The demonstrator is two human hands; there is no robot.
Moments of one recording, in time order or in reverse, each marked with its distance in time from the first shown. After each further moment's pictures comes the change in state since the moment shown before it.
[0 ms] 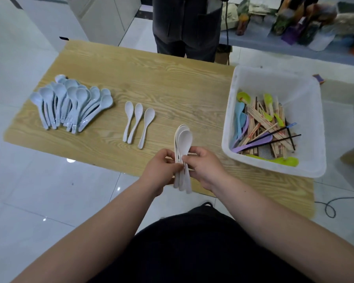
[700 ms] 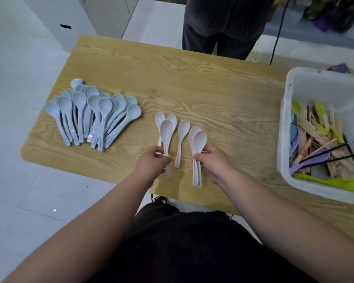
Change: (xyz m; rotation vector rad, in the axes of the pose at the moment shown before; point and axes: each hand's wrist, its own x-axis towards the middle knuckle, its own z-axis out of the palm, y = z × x) left_hand 0.128 0.013 -0.164 0.078 0.111 -0.082; right_hand 0.123 -0.020 0.105 -0.132 0.162 0.113
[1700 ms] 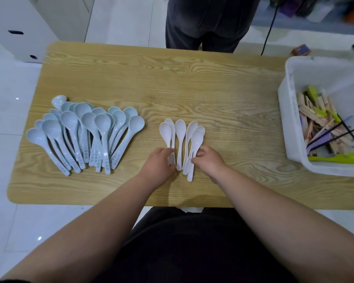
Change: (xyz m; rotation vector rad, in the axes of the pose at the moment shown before) left_hand 0.085 -0.003 -0.055 0.849 -0.268 0.534; right_hand 0.016 -0.014 0.075 -0.263 0.192 0.018
